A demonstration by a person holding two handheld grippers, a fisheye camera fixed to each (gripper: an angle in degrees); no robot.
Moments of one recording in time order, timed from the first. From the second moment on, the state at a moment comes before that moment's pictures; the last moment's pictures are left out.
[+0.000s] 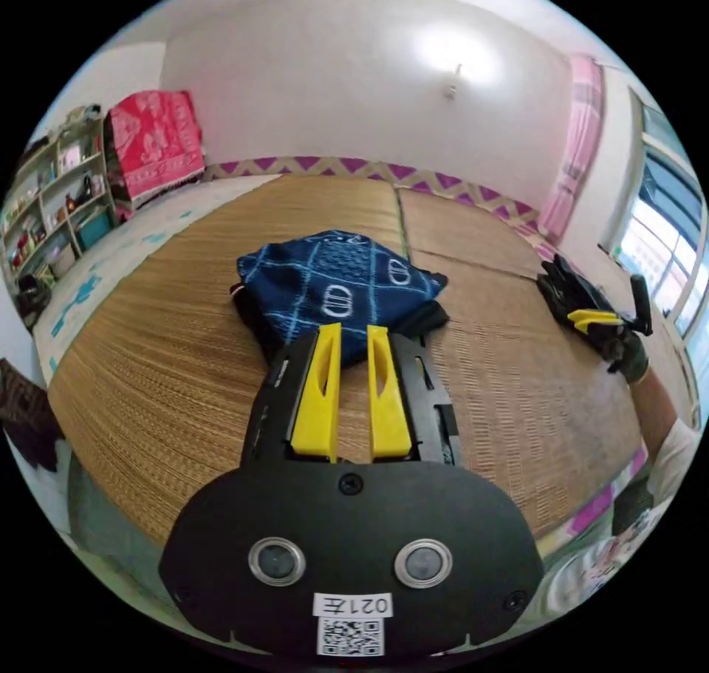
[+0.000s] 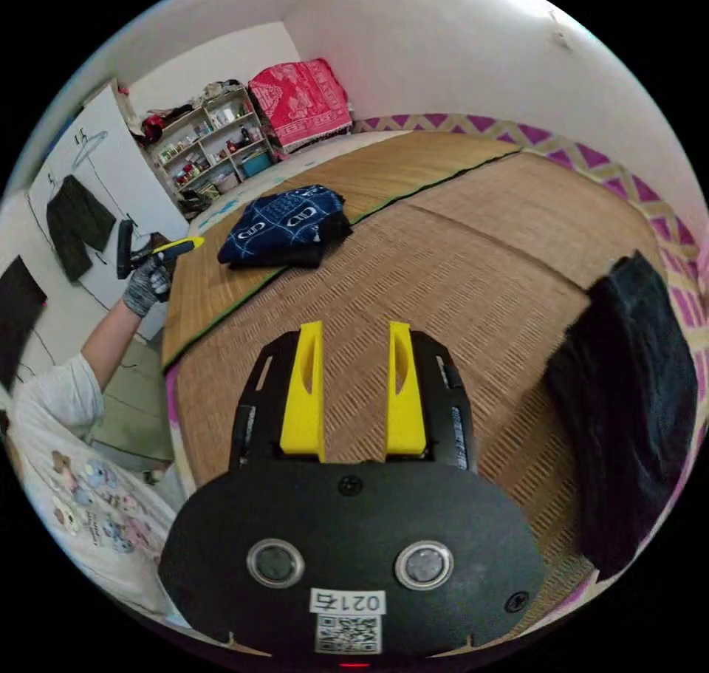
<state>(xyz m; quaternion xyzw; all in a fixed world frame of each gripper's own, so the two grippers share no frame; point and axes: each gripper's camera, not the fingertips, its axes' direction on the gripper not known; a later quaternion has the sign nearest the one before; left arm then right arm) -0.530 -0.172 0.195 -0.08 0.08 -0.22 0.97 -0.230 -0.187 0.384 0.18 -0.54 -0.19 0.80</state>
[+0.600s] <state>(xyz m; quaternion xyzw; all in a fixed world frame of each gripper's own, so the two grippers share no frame) -0.327 -0.150 0.231 -0.08 0.23 -0.16 0.96 -0.264 -0.224 0.438 0.26 -0.25 -0.25 0.90</state>
